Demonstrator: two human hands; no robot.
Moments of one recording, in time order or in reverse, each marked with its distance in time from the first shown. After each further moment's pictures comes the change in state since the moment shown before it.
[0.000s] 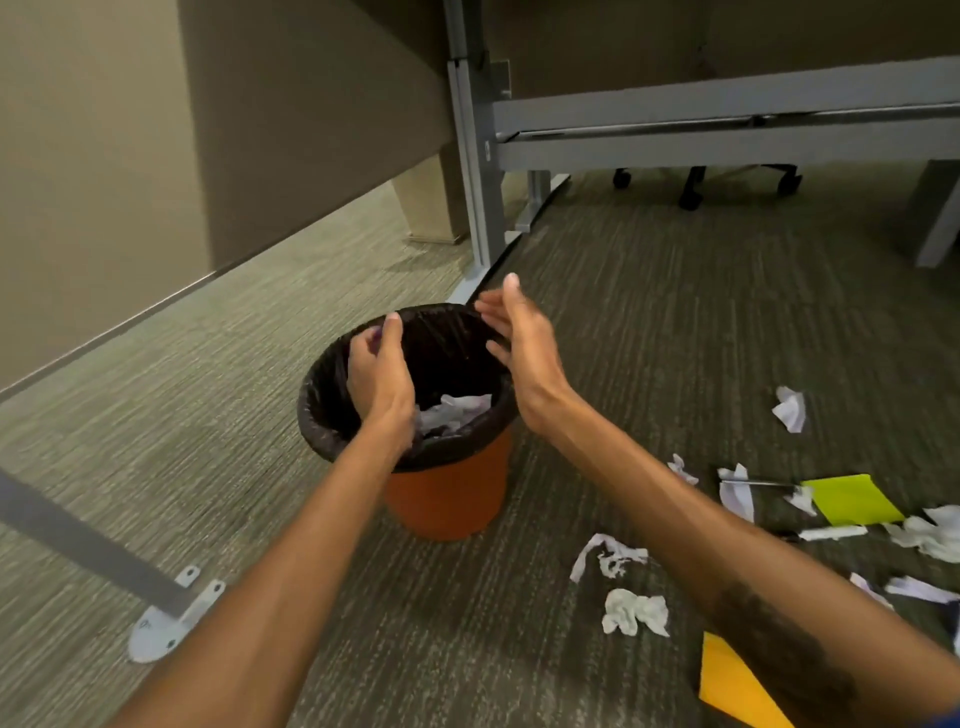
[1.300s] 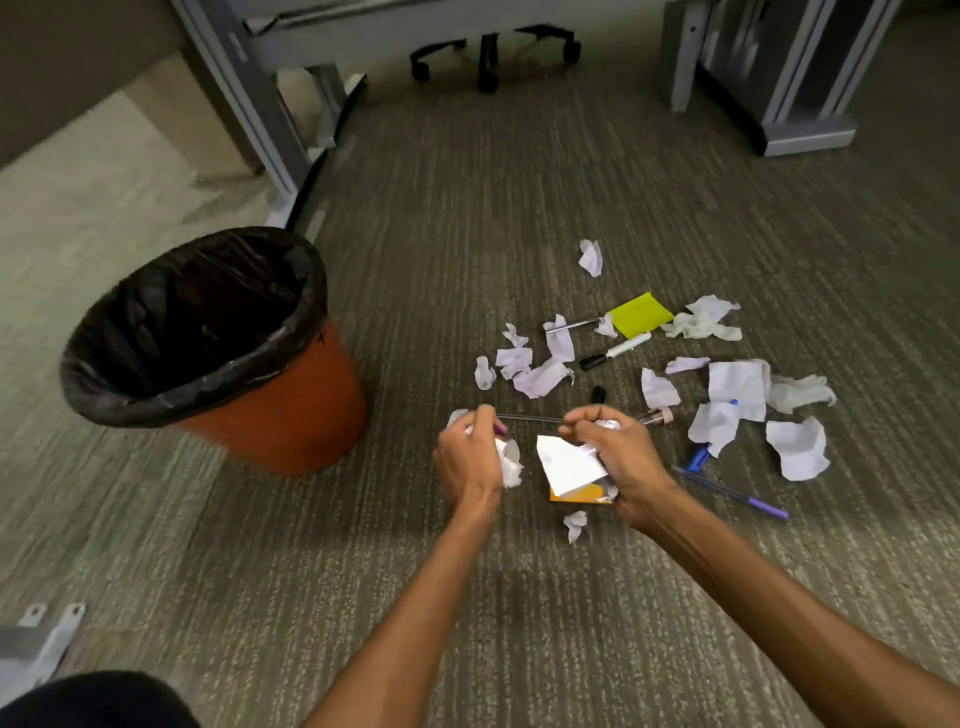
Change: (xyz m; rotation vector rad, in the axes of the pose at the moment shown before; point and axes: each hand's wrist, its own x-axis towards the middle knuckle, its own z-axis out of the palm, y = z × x) left_hand -0.257 -0.150 0.077 0.241 -0.539 -0.081; right_hand -0.253 0.082 -0.225 0.092 0.582 0.434
